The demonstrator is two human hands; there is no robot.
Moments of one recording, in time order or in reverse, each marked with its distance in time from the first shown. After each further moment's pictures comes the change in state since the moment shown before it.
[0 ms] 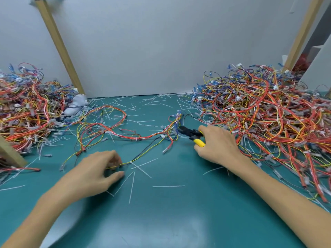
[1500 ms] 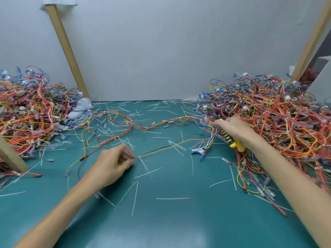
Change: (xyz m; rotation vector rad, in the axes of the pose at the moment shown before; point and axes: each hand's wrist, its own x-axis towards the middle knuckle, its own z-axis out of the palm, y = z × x) left_hand 0.044 0.008 0.011 -0.323 0.158 -0.115; right_hand 0.071 0.054 -0.015 0.630 -0.168 0.514
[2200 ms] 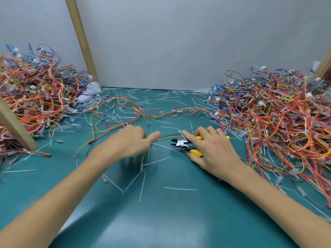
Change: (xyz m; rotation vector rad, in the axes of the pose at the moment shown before) left_hand 0.027 0.030 -0.009 0.427 -0.270 -0.153; right_hand -0.083 -0.008 0.080 -0.820 0.111 -0.910
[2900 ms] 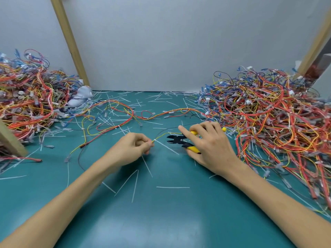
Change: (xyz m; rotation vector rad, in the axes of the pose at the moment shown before) left_hand 0.003 0.002 0.038 -0.777 0.000 0.113; right_hand -0.010 0.017 -0.001 -0.116 0.341 -0.088
